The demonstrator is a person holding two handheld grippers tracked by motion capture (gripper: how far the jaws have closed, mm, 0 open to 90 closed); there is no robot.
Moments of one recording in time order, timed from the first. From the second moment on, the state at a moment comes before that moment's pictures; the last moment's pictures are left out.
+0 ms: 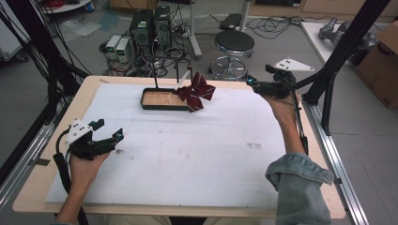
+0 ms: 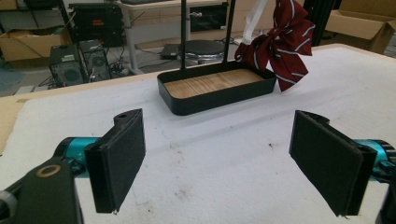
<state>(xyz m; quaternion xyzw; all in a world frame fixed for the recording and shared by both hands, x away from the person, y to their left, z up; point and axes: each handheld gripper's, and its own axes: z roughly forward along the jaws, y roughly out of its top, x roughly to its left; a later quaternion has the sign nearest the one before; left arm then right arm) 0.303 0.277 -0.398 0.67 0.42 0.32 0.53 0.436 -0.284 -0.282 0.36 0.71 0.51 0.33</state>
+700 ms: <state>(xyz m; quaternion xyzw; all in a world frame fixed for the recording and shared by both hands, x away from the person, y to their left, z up) 0.302 0.274 -0.402 0.67 0.42 0.32 0.52 0.345 -0.327 -0.327 0.39 0.66 0.55 0.35</state>
